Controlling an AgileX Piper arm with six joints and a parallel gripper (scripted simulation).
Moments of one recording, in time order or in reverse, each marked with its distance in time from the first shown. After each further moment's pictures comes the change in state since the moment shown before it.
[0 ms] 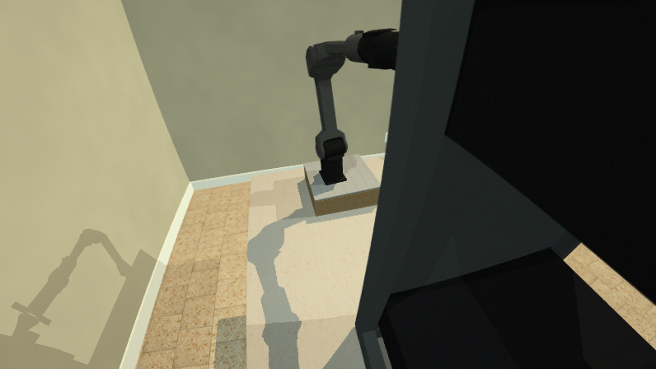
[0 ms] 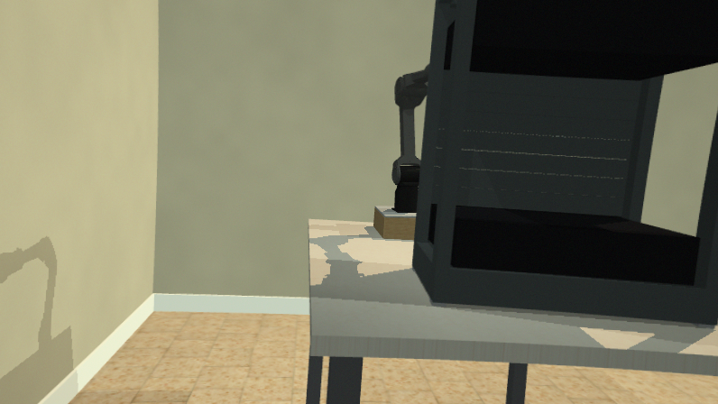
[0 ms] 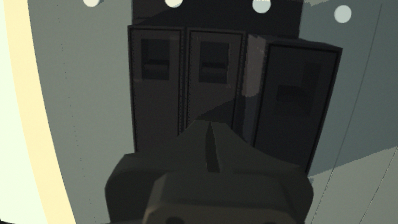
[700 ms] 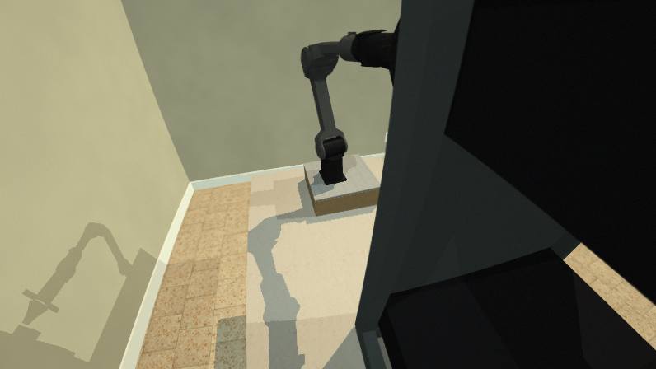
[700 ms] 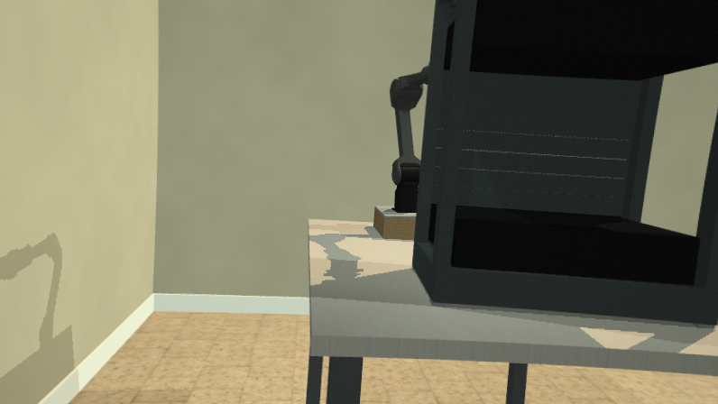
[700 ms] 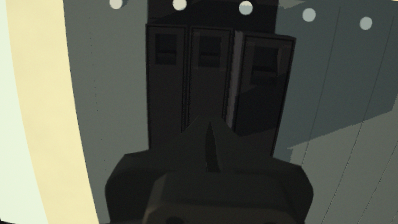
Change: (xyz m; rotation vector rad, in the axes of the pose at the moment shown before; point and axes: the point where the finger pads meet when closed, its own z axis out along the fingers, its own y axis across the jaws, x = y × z) arm -0.001 -0.002 -0.041 0.003 -0.002 -0.003
